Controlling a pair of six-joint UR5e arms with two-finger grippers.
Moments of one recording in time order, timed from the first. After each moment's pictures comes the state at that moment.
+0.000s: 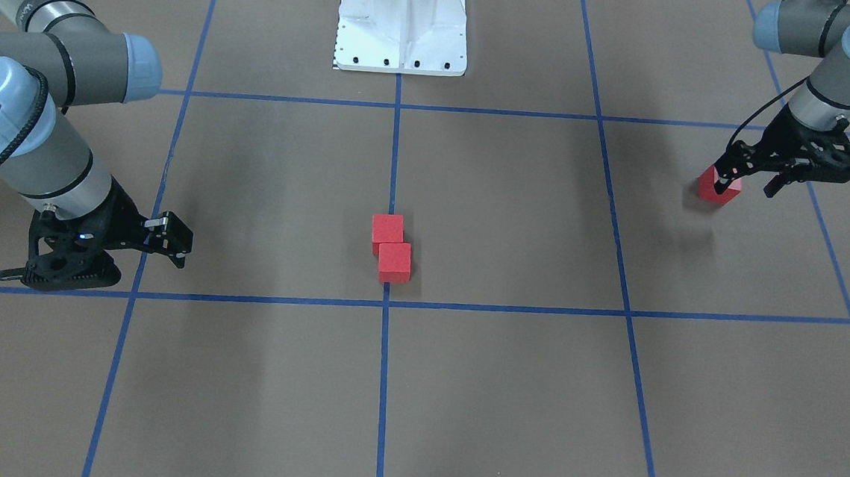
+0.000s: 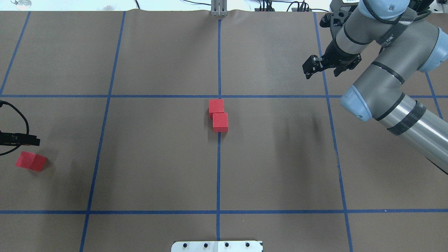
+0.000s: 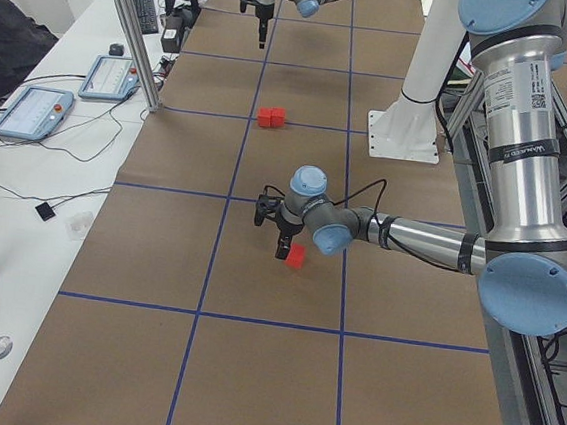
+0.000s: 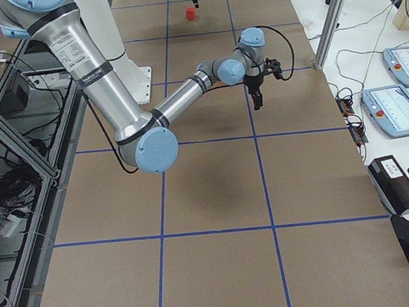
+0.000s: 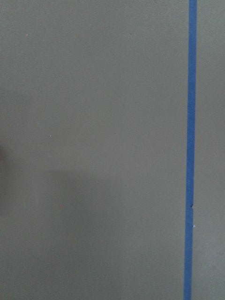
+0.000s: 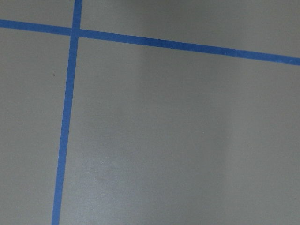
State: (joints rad) left arm -0.86 -1.32 -1.83 -2.31 -2.00 -0.95; right arm 0.94 -1.07 1.61 -1.49 2.13 0.74
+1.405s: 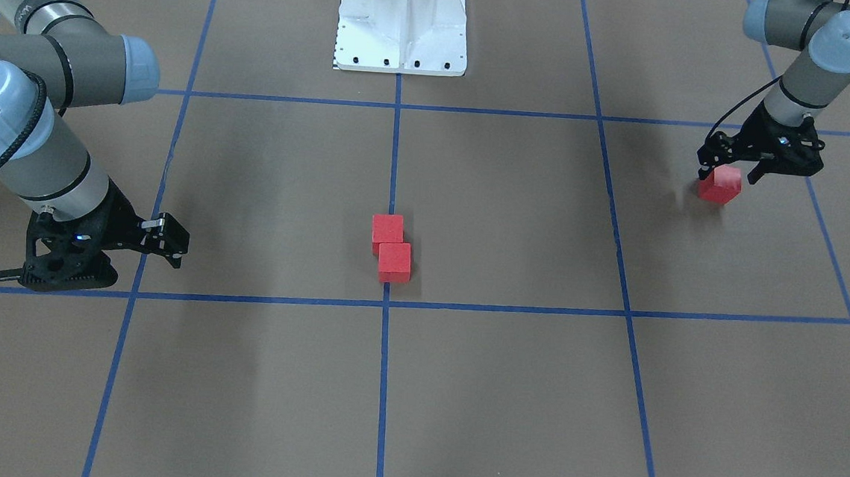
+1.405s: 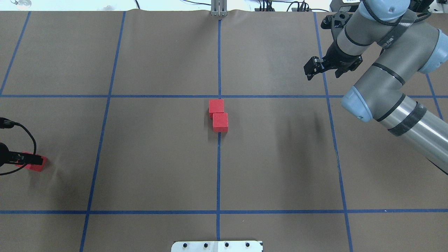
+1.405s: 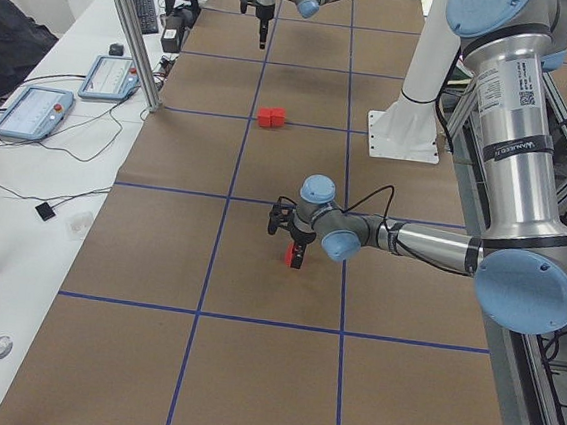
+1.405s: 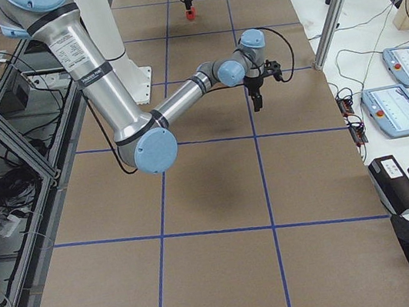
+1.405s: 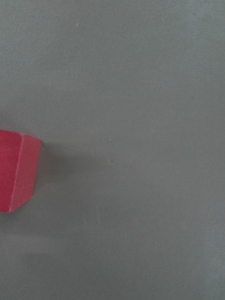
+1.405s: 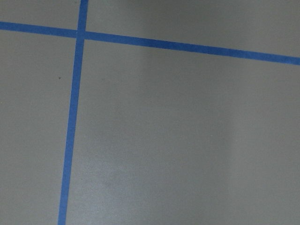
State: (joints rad) left arm -0.75 -1.28 -1.82 -2.31 -1.97 -0.95; right arm 0.94 -1.08 1.60 -1.49 2.13 0.74
